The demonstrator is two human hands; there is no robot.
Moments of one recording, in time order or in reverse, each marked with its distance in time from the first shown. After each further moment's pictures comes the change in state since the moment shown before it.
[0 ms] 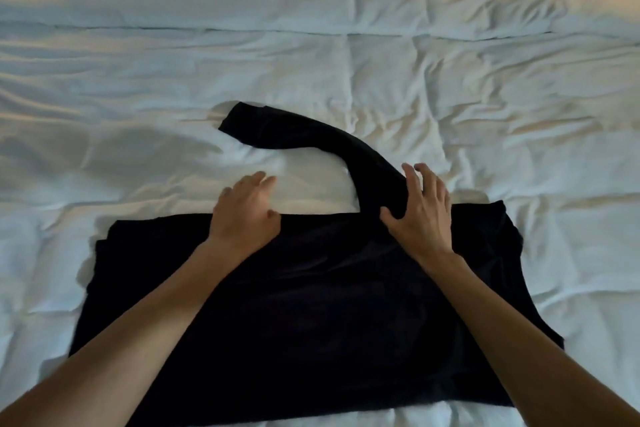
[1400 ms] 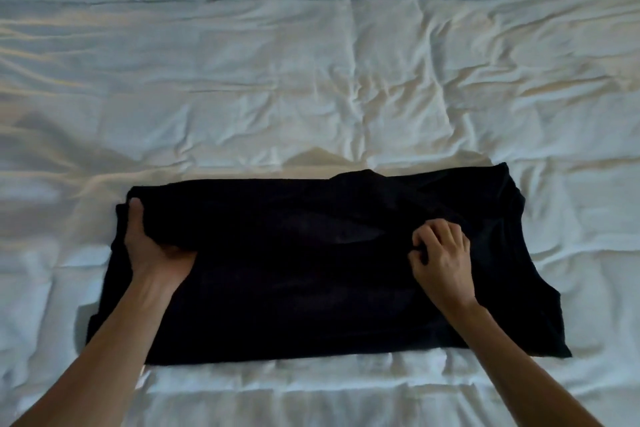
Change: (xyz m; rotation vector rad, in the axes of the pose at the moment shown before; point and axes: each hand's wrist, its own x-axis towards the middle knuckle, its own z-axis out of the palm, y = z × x) left_hand -0.091 -0.097 0.026 -2.037 0.289 -0.734; right_hand -0.130 0.047 0.009 0.065 0.107 -0.125
